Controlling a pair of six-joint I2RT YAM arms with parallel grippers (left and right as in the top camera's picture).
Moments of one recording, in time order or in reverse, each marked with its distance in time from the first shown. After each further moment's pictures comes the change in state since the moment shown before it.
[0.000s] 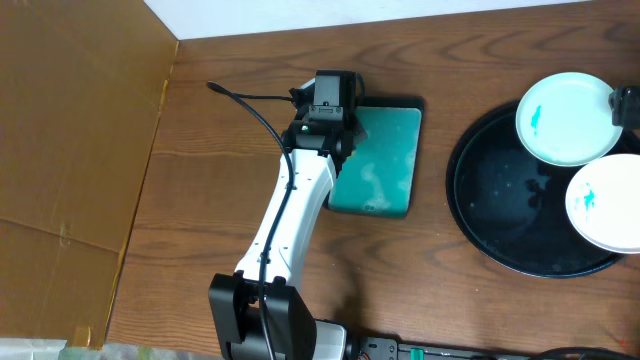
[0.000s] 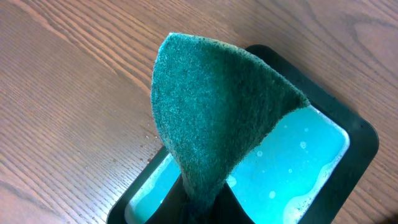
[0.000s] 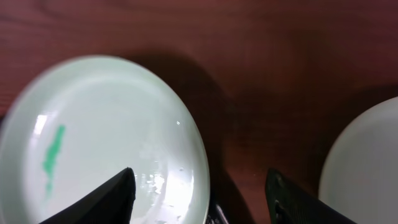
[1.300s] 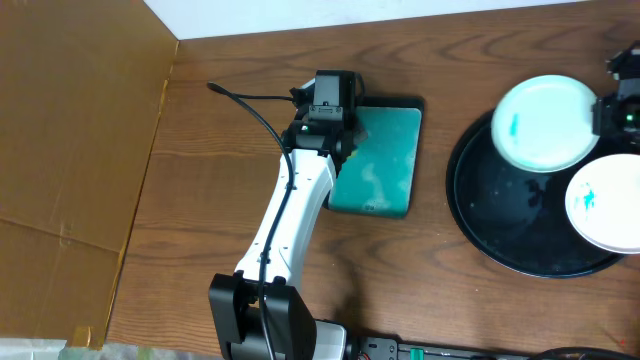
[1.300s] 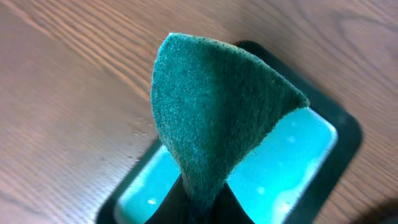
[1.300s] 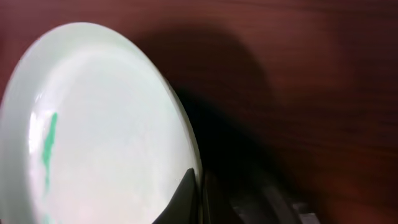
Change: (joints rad) left arm 0.000 0.000 0.000 0.010 0.043 0.000; right arm 0.074 0.039 0.033 -0.065 -0.156 -0.008
